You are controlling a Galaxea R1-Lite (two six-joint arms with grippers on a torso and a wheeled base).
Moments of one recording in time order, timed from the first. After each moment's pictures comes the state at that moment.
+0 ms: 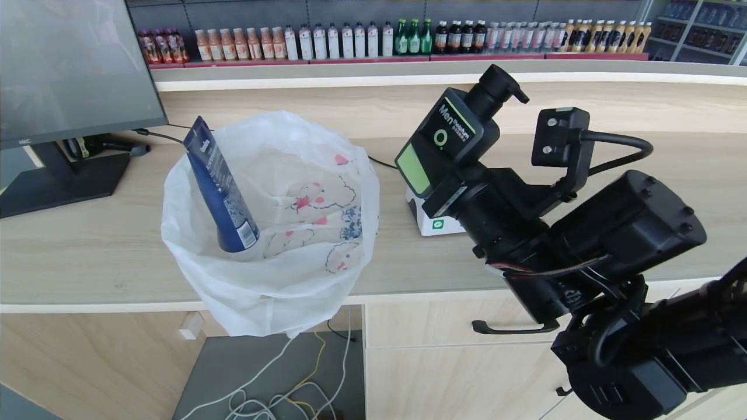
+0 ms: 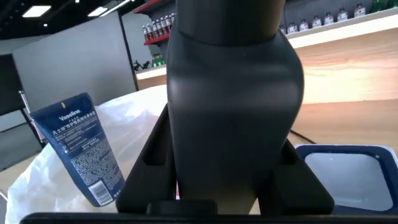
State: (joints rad) left arm 0.00 0.00 0.00 0.00 0.00 -0.01; right arm 0.76 1.89 -0.86 -1.56 -0.19 0.13
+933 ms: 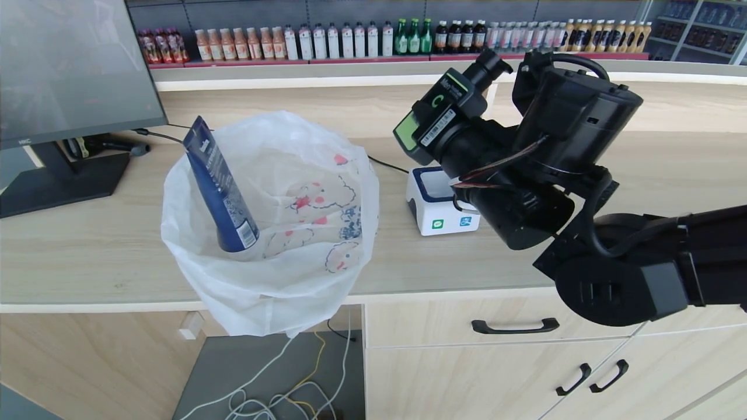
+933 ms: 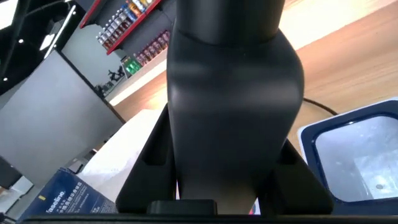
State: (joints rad) left arm 0.00 0.00 0.00 0.00 0.00 -0.01; right arm 0.74 1.89 -1.25 -0.94 -0.42 0.53
